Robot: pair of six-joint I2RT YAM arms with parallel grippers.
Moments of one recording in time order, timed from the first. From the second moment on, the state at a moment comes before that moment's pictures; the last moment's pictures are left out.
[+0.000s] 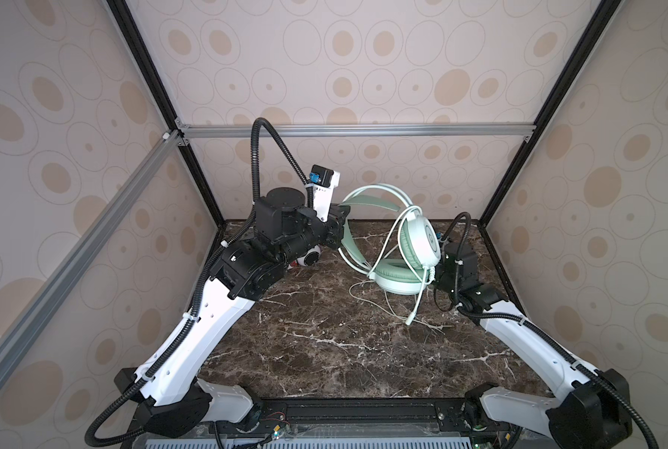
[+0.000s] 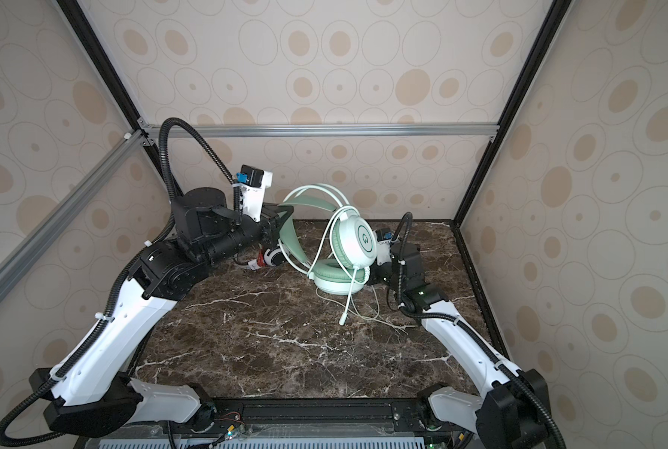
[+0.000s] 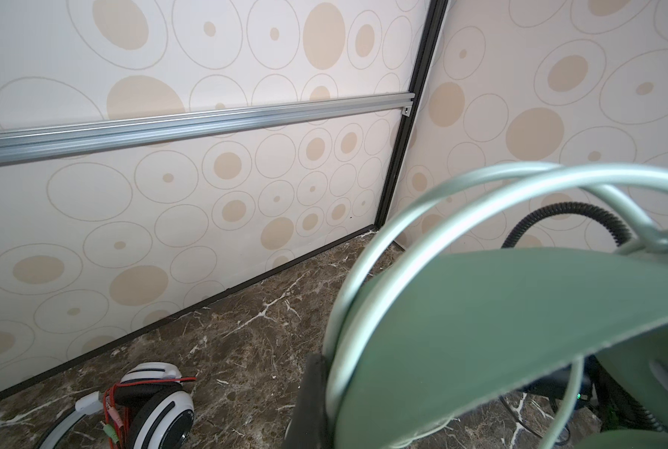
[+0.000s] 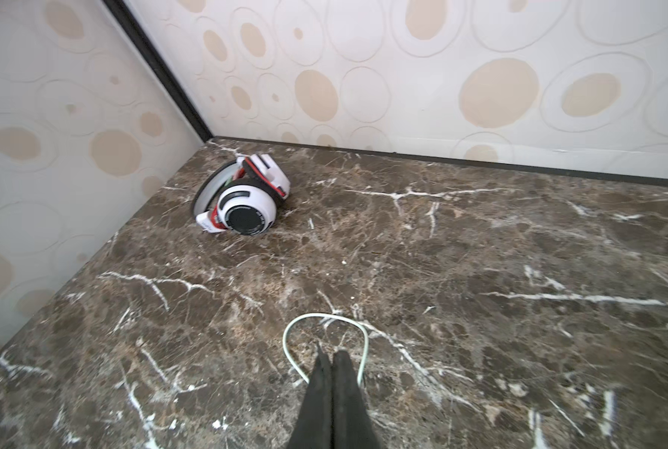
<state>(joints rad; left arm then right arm) -0.71 1.34 1.80 -0.64 -0.03 -0.13 0.36 1.20 0.95 -0.16 -0.13 0.19</state>
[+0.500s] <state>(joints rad) -0.71 1.35 1.78 -0.65 0.09 -0.14 0.33 1.45 1.35 -0.40 0.04 0.22</state>
